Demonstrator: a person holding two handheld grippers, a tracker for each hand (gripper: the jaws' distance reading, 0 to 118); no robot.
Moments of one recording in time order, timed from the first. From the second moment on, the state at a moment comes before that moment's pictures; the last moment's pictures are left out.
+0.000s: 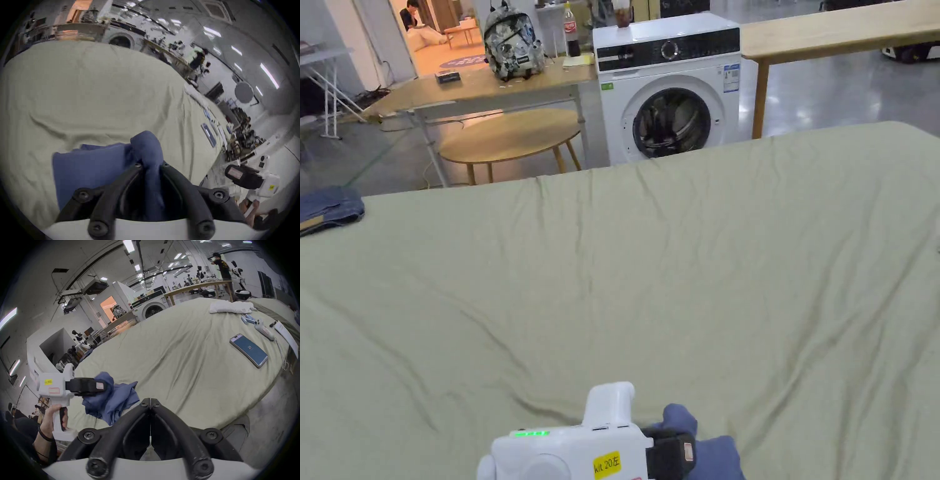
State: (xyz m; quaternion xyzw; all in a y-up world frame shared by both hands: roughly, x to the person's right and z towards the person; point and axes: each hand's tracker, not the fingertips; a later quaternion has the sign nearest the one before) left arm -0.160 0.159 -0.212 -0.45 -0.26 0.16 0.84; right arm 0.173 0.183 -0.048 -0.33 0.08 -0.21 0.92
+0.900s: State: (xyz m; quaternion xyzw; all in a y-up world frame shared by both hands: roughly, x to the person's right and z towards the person) left arm -0.229 0.174 -0.176 -0.39 -0.28 0.21 0.85; right arm 0.061 0.149 -0.147 -0.41 0.23 -0.15 0.87
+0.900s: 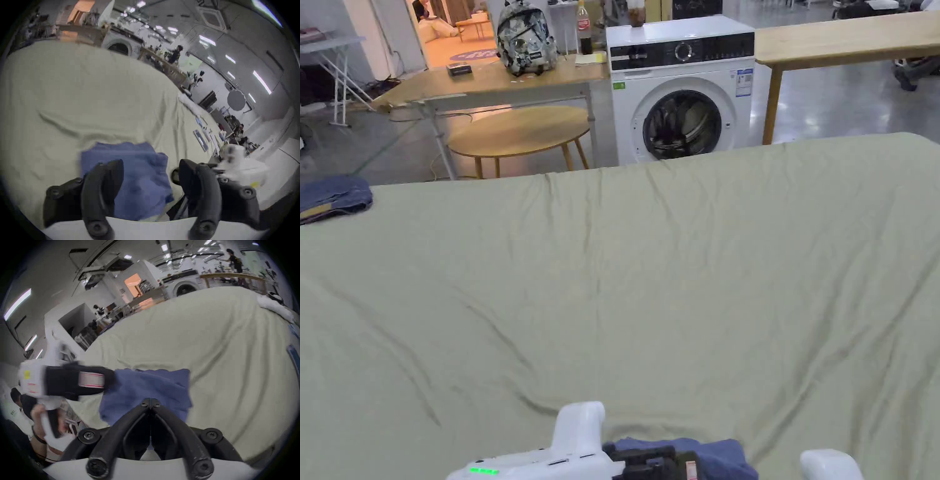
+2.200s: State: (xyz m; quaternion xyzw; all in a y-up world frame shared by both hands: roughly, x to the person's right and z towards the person) left arm -0.632 0.162 -0.093 -0.34 0.03 0.43 0.84; right arm 0.047 0.142 -0.155 -0.47 0.24 -0.13 0.84
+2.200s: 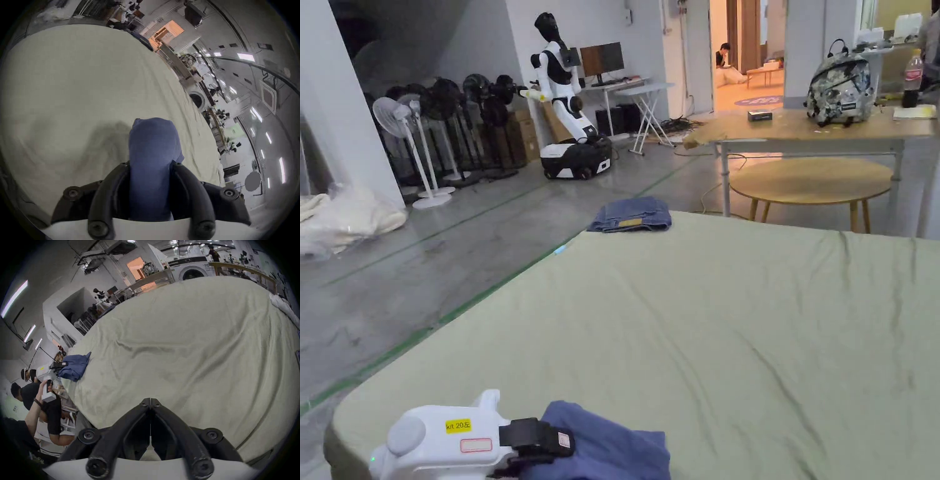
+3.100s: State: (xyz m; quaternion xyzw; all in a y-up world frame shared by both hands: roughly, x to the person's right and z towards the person) left arm -0.313 0.361 -0.050 -0.02 0.06 -0.08 1.00; right arm 0.094 0.315 -0.131 -0.06 0.11 0.00 0.99
